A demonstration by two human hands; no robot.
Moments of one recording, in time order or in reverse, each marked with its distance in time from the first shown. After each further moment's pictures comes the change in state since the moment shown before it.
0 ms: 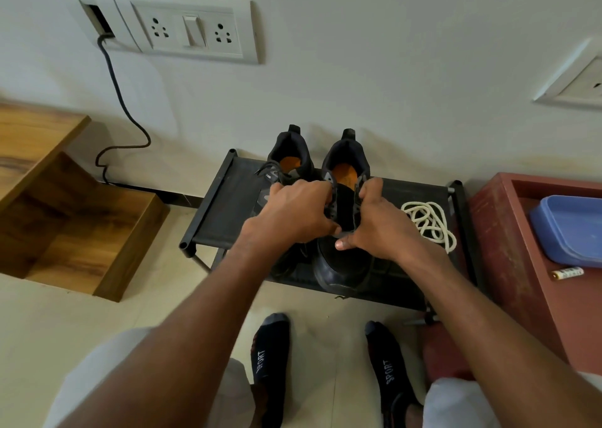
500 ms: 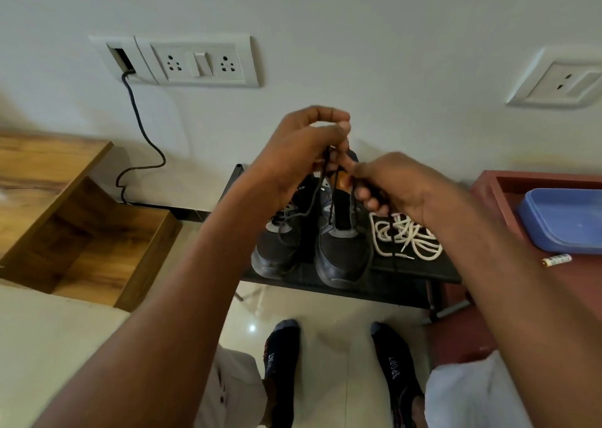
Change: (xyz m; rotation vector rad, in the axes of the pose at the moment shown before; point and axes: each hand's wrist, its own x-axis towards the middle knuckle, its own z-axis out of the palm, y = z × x) left_hand -0.035 0.029 -0.078 -1.288 0.201 0.165; right_hand -0.026 -0.028 -0.082 0.822 -0.164 0.128
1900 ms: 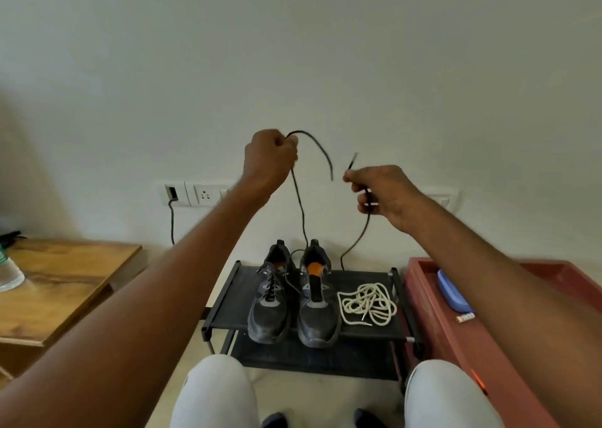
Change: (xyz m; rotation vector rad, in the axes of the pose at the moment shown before) left_hand -0.065 0.189 0.018 0.444 0.470 0.349; right_hand -0.163 -0.112 -0.056 0.220 0.319 -0.458
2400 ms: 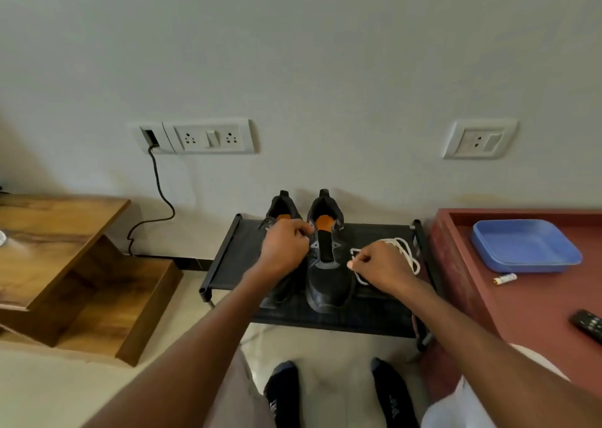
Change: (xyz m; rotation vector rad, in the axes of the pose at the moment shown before) left_hand -0.080 -0.225 0.091 0.358 -0.377 -0.294; right_hand 0.025 0.262 0.028 -0.796 -0.157 0.104
